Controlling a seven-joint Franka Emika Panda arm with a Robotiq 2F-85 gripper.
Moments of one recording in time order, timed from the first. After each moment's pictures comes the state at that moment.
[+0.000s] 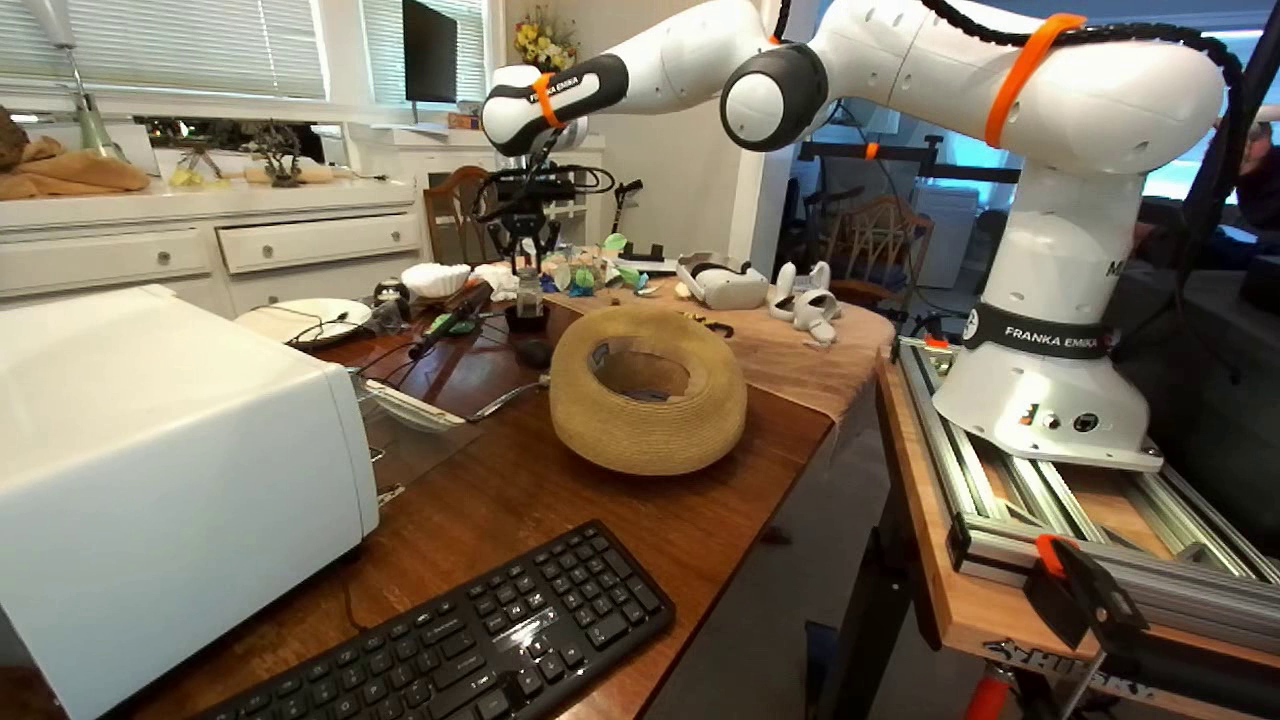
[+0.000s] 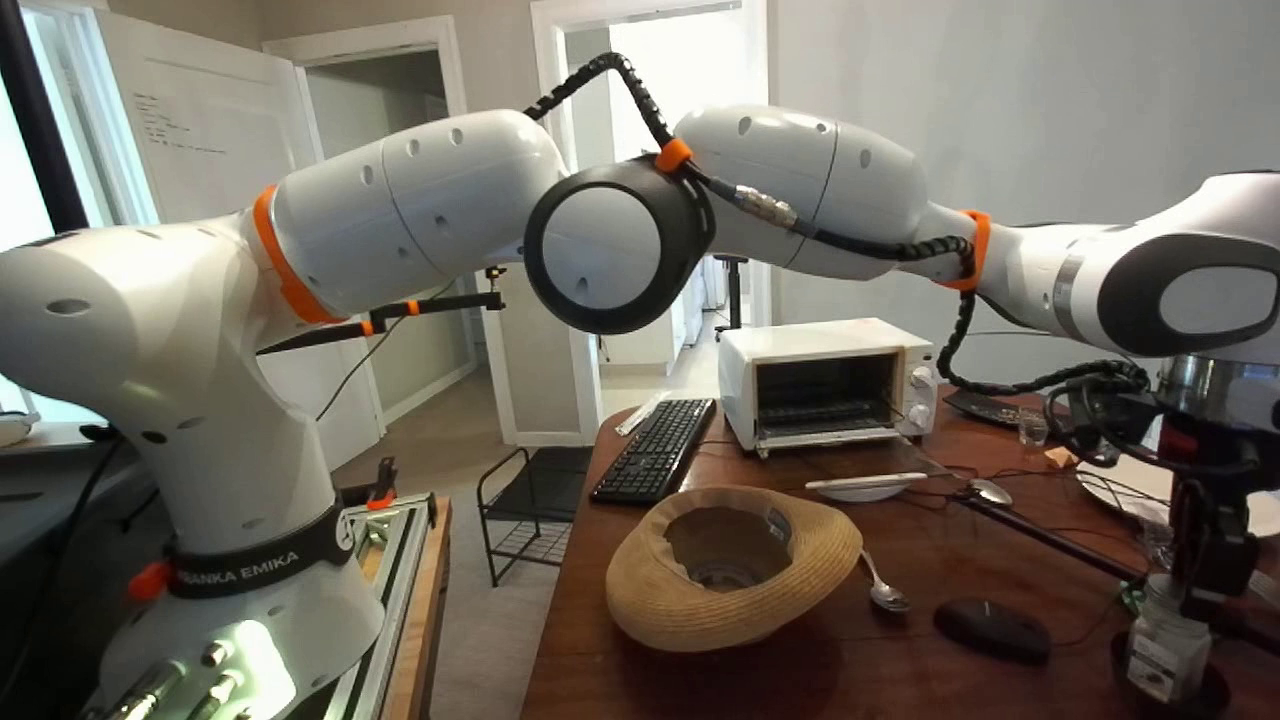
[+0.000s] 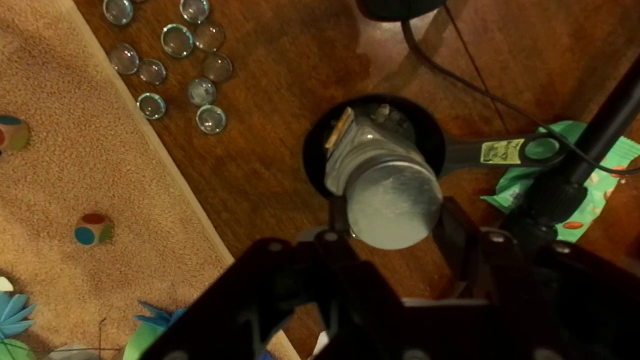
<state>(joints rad) -0.21 1.29 -0.18 -0.61 0.12 1.91 0.56</state>
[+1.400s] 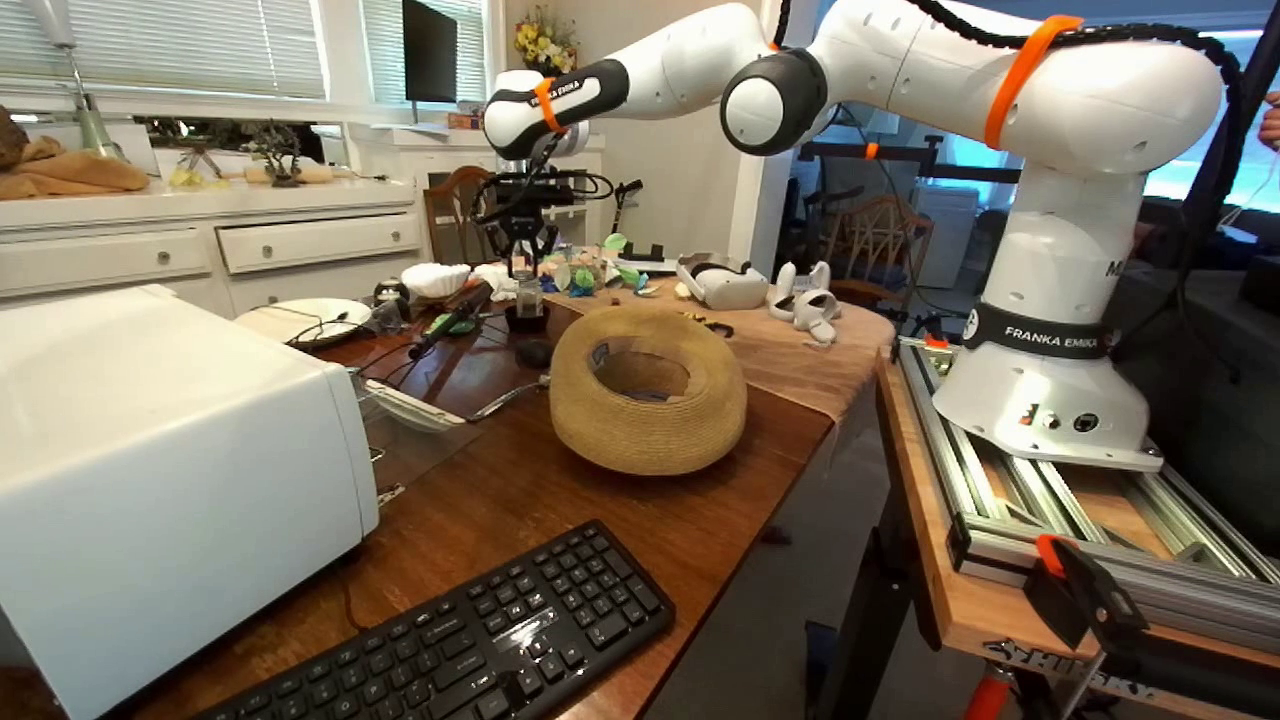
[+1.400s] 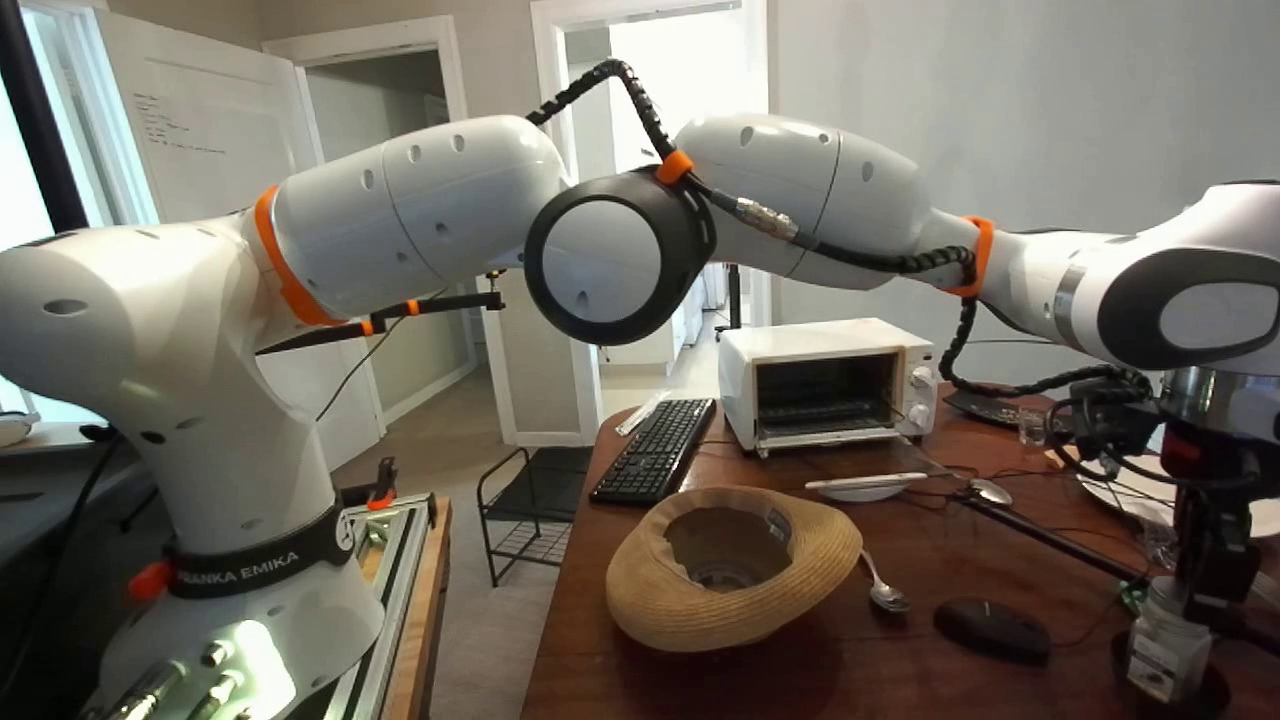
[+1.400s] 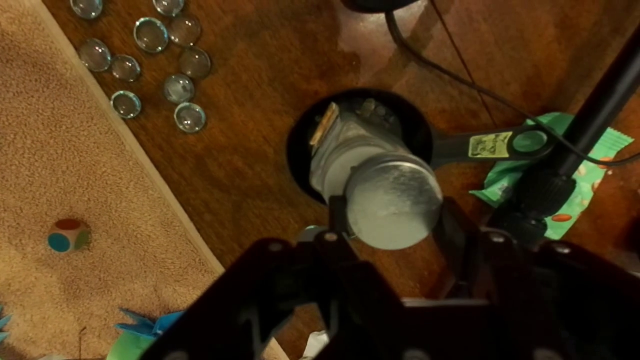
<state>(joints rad) -0.22 1.30 -0.16 -0.60 0.14 1.94 0.57</state>
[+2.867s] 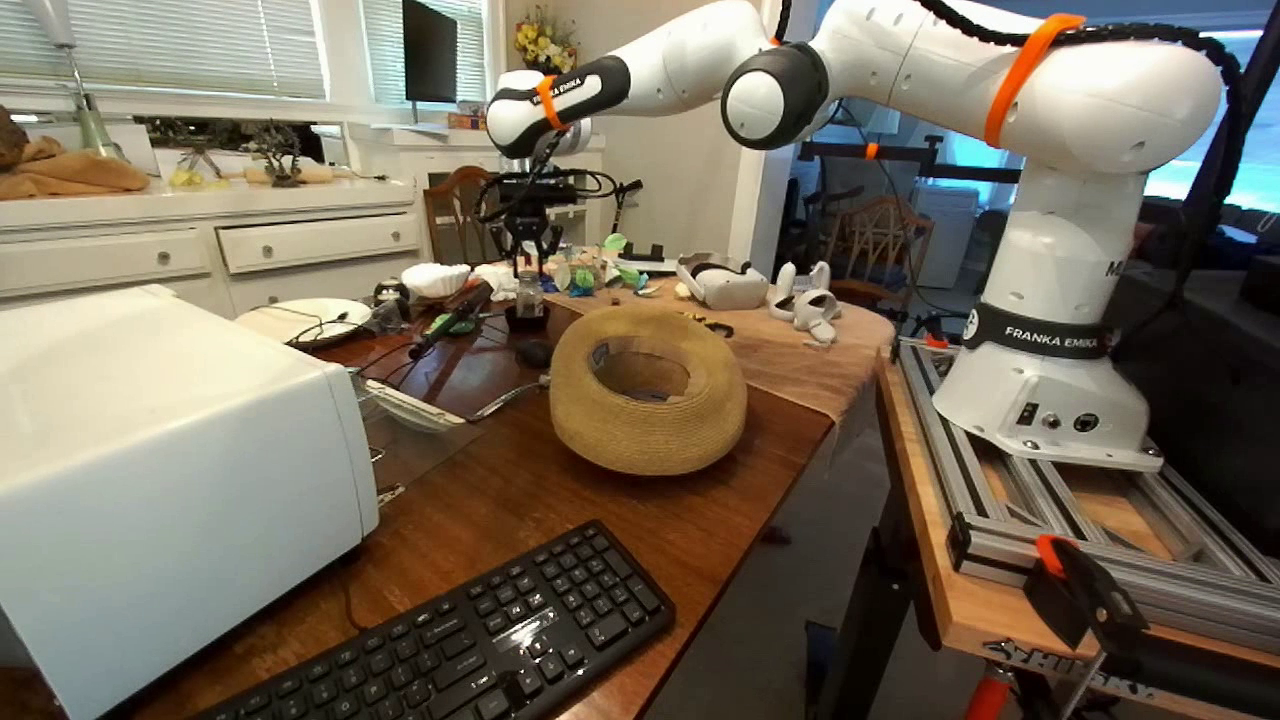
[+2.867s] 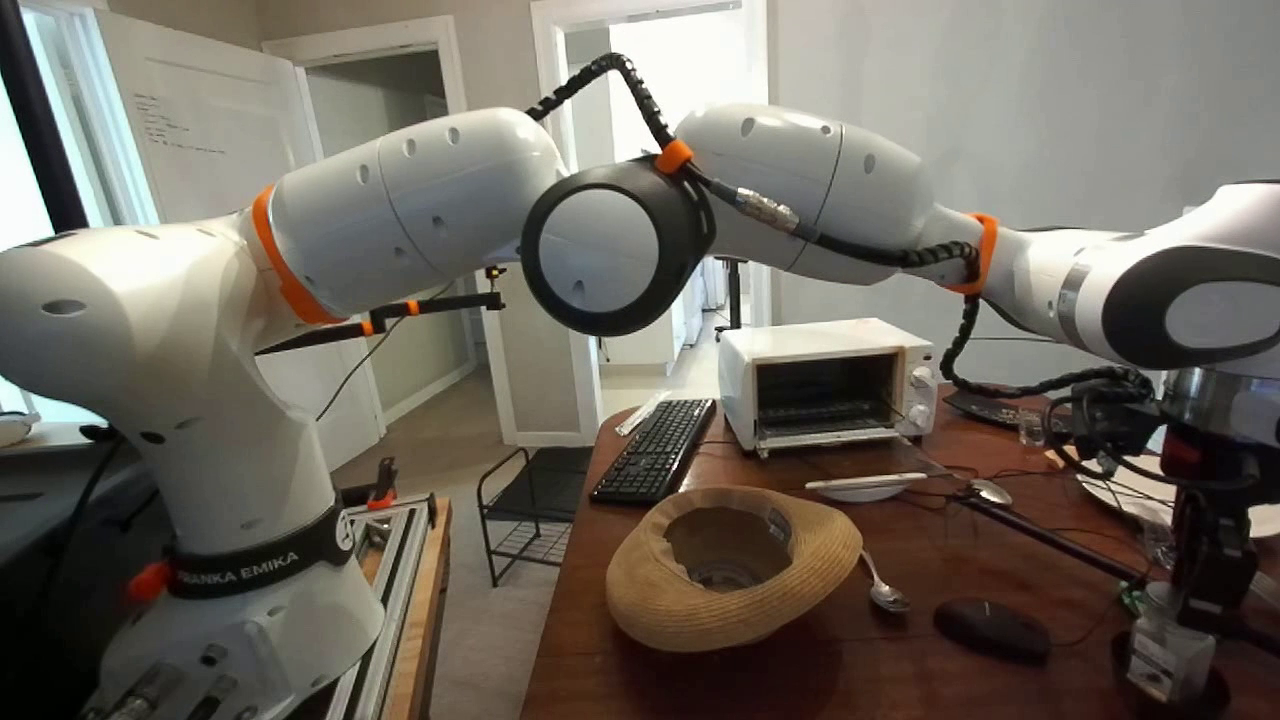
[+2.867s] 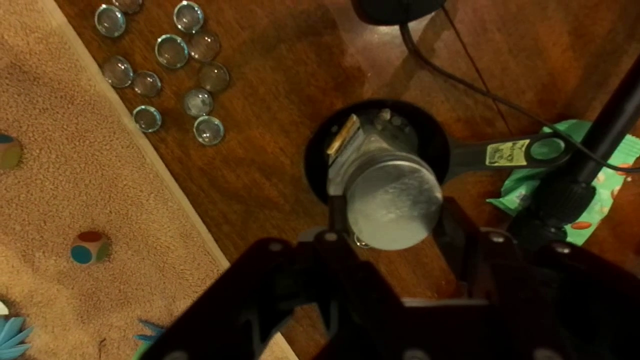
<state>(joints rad) -0.23 1.28 -0.16 -0.63 0.14 1.92 0.57</state>
